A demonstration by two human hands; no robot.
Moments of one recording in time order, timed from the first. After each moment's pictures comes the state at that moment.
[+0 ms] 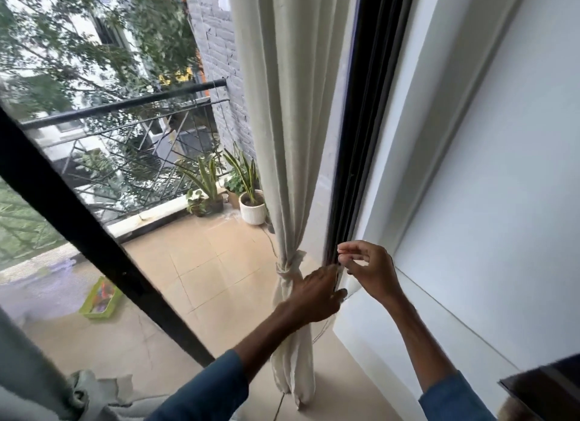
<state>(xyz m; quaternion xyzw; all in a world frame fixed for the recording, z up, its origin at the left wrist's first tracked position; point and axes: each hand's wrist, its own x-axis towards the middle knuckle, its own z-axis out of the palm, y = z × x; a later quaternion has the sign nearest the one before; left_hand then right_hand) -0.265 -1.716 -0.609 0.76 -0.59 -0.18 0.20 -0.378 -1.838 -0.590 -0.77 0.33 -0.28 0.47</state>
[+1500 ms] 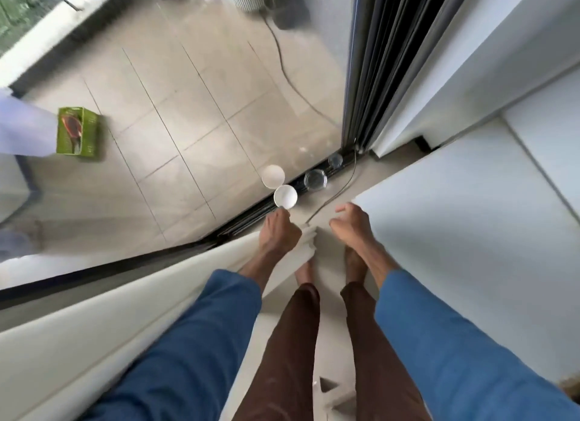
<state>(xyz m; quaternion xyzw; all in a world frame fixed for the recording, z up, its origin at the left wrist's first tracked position) -0.171 -1.881 -1.084 0.91 -0.13 -0.39 0.05 -0.279 -2.009 -1.126 -0.65 0.52 0.19 0.52</state>
